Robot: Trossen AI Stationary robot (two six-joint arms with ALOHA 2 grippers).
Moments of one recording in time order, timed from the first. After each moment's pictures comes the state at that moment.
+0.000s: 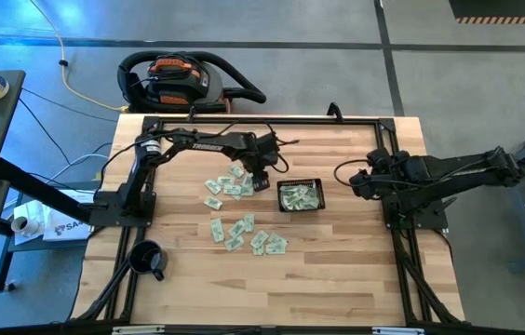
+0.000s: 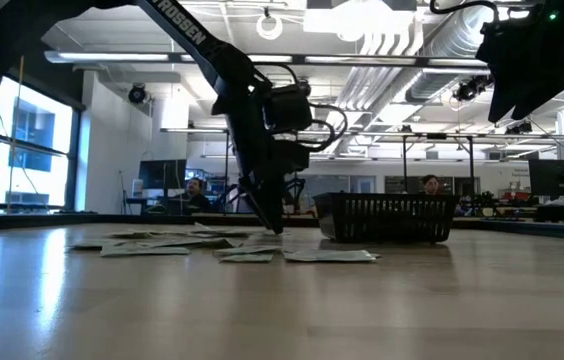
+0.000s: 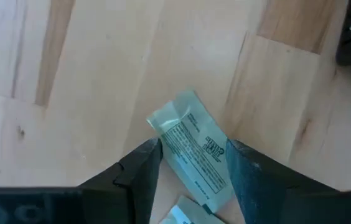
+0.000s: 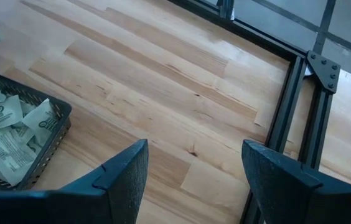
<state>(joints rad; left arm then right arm) 0.35 2.11 1.45 -0.58 0.04 0.07 0.12 0.92 0.85 -1.35 0.69 1.14</state>
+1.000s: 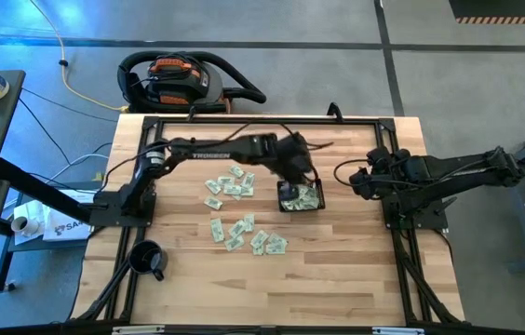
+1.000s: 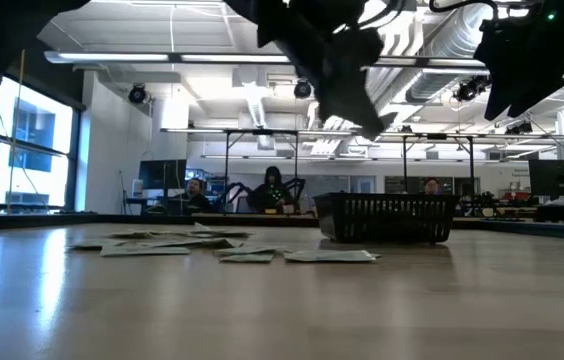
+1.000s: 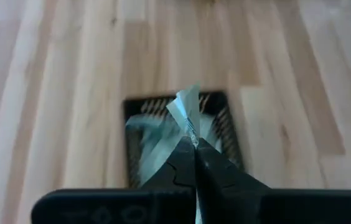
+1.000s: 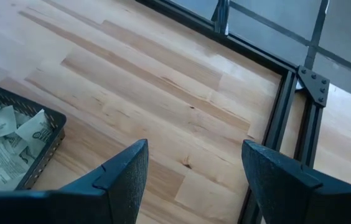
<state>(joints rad) 0.17 2.12 1.89 -0.61 0.19 0.12 0.12 0.92 0.85 -1.34 0.74 1.12</state>
